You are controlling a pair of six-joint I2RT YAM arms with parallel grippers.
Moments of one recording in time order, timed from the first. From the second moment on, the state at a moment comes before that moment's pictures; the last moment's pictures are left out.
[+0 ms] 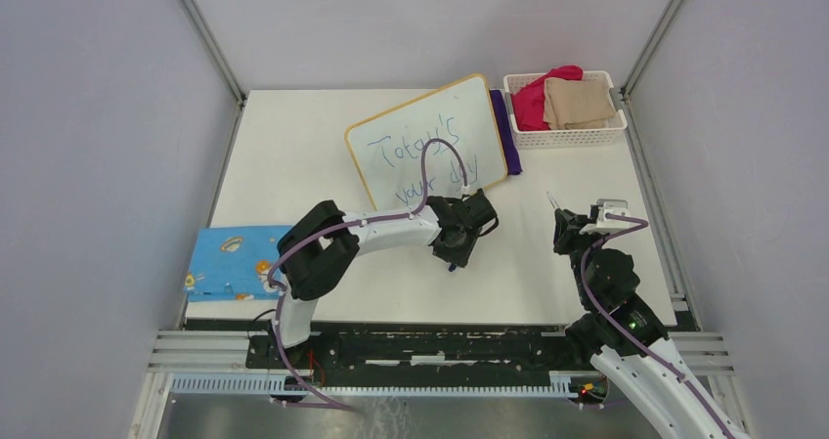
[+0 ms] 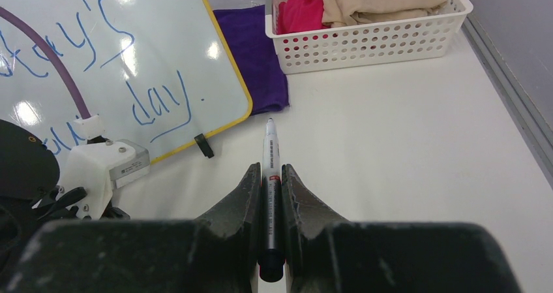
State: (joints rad) left arm -1.05 1.98 1.40 -0.65 -0.14 -0.55; right arm 0.56 0.24 0.35 -0.18 0.51 0.18
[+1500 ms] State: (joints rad) left arm -1.03 2.01 1.46 -0.72 -0.11 -0.46; right arm 0.56 0.25 0.35 -0.18 0.51 0.18
